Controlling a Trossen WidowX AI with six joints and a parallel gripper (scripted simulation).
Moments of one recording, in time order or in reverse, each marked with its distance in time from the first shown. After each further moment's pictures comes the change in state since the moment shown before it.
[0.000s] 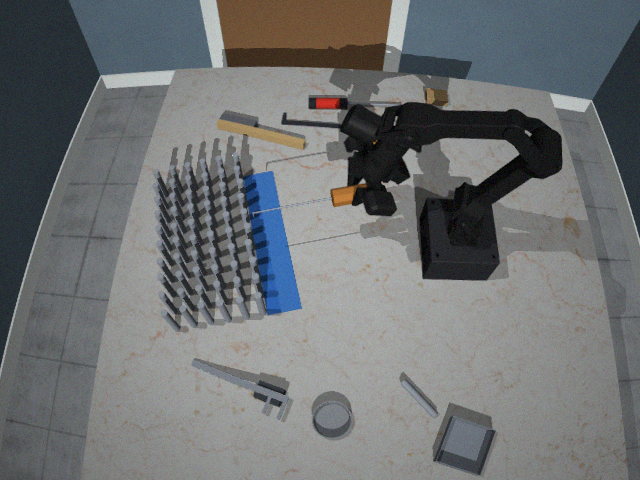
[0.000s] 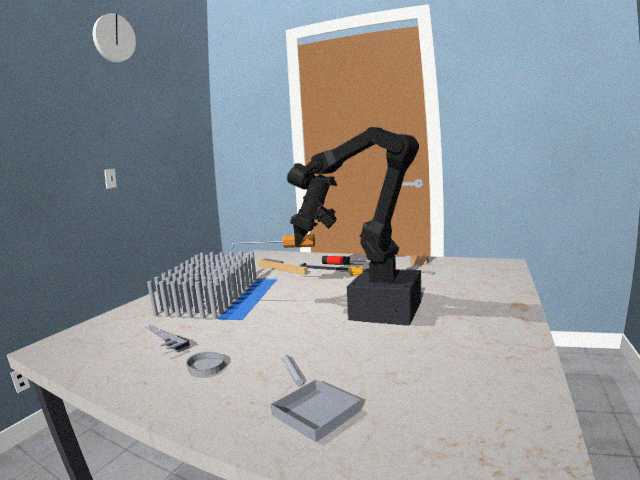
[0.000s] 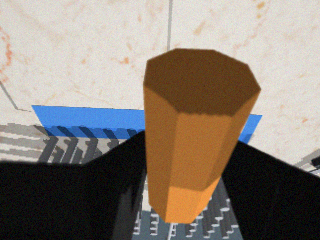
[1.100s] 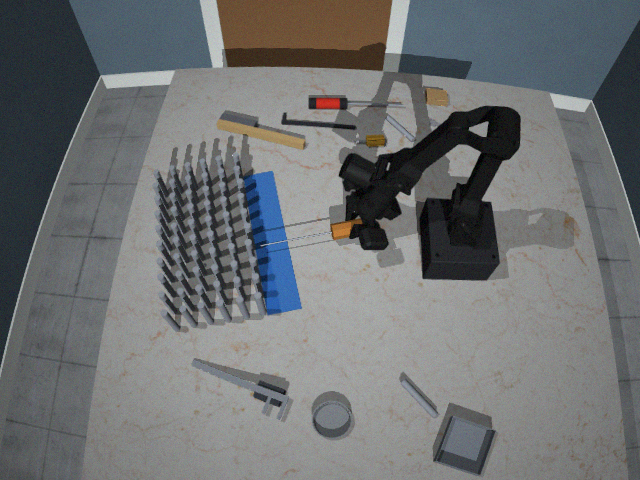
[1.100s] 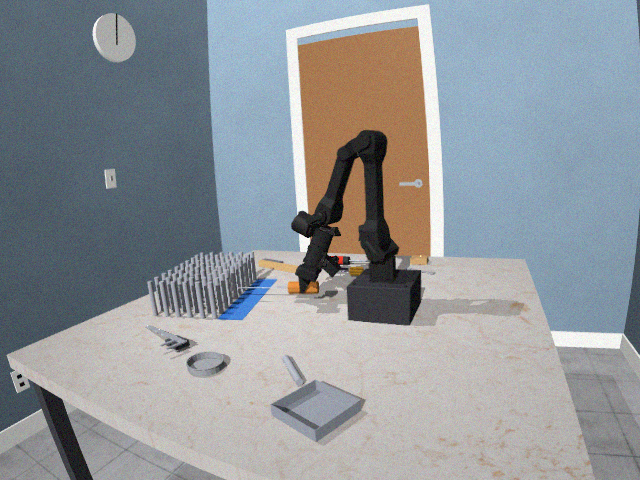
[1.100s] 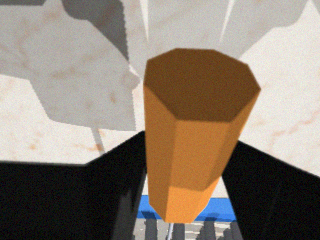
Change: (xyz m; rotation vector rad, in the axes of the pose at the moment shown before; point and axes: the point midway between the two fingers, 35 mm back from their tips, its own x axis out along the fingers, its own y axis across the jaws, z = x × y) arm 0.132 -0.002 0.061 0.005 -0.002 -0.002
